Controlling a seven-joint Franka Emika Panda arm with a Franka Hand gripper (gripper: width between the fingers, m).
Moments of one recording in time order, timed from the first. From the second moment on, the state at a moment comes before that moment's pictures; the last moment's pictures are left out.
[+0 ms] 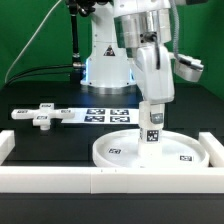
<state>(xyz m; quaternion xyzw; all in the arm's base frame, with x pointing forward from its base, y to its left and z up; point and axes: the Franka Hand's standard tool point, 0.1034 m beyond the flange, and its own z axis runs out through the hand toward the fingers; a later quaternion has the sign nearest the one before) 0.564 0.043 0.073 -0.72 0.69 0.04 0.07</state>
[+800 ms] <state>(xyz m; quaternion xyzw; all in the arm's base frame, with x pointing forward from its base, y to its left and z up) 0.568 0.043 0.076 -0.94 0.34 0.00 0.08</state>
